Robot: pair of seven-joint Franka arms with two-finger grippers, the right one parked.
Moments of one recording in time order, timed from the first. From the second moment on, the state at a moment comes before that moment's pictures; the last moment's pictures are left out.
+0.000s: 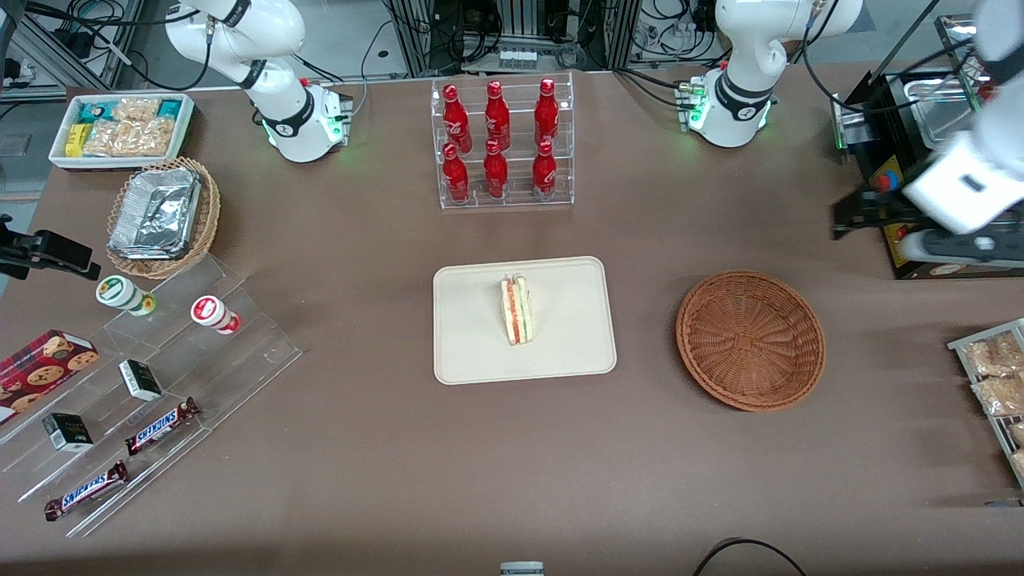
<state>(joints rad) -0.08 0.01 0.07 -1.57 -0.01 1.52 0.09</state>
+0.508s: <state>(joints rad) -0.07 0.01 0.06 -1.56 -0.02 1.53 0.12</state>
